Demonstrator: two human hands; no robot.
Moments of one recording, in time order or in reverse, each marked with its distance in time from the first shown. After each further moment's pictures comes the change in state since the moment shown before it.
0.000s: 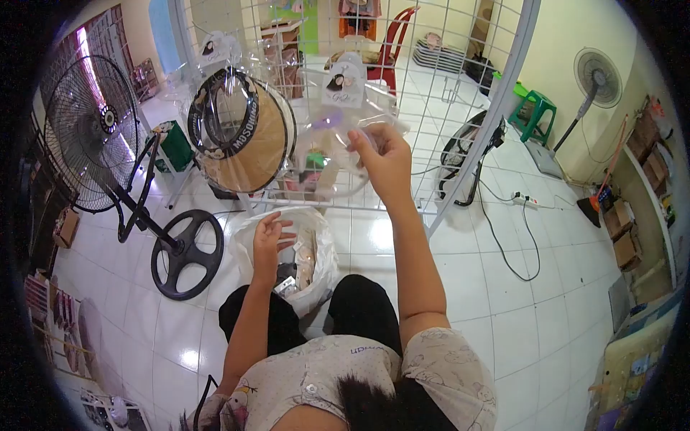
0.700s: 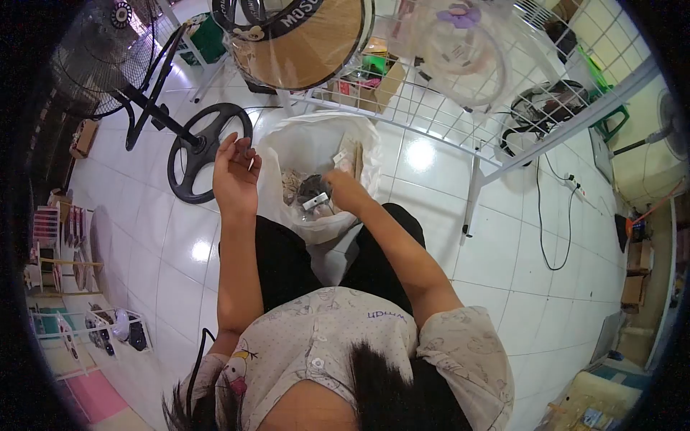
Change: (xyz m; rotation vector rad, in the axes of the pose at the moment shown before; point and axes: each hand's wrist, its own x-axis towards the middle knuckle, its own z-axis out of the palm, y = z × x) left_hand -0.019 0.039 -0.084 -0.463 0.506 0.037; right_hand -0.207 0.257 0.111 -0.467 -0.832 0.120
